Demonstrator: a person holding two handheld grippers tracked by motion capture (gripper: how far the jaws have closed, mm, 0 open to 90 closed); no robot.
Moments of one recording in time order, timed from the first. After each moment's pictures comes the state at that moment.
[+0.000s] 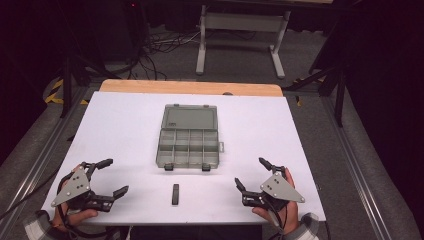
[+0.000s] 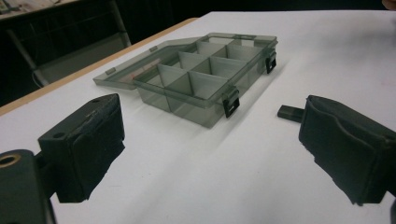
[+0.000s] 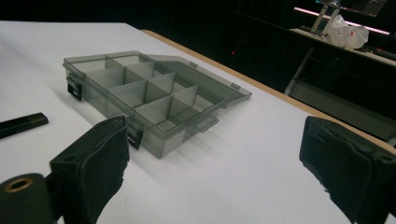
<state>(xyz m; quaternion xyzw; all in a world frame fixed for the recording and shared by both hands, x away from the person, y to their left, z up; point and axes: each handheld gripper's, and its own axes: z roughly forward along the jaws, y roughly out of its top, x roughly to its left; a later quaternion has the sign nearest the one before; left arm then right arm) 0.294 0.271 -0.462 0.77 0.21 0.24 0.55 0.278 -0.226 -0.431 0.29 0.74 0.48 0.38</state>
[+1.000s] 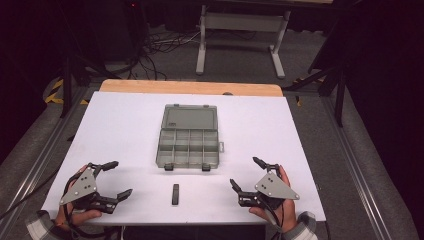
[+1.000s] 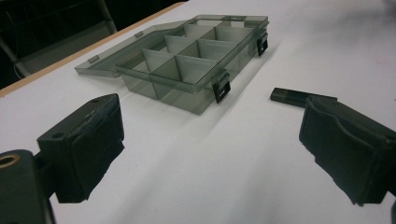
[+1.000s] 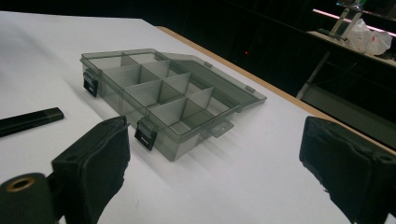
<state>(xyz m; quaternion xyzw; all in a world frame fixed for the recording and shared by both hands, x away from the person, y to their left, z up) 0.298 0.266 -0.469 0.79 0.19 0.23 0.53 0.283 -0.216 -0.427 0.25 0.76 0.48 0.36</state>
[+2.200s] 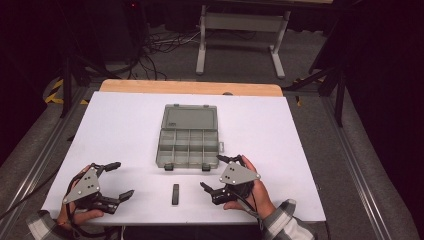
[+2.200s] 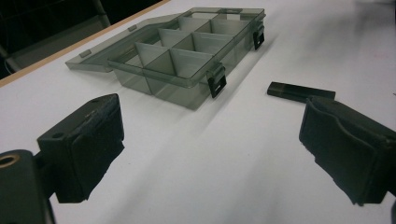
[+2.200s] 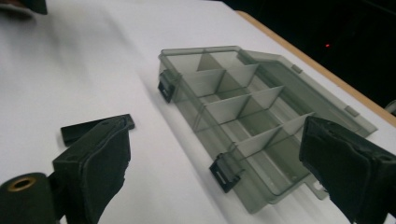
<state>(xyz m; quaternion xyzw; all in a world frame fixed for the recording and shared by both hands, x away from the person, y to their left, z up) 0.301 0.263 -0.473 0.80 0.19 0.22 0.52 0.315 -0.147 -0.429 0.16 0.84 0.46 0.26</state>
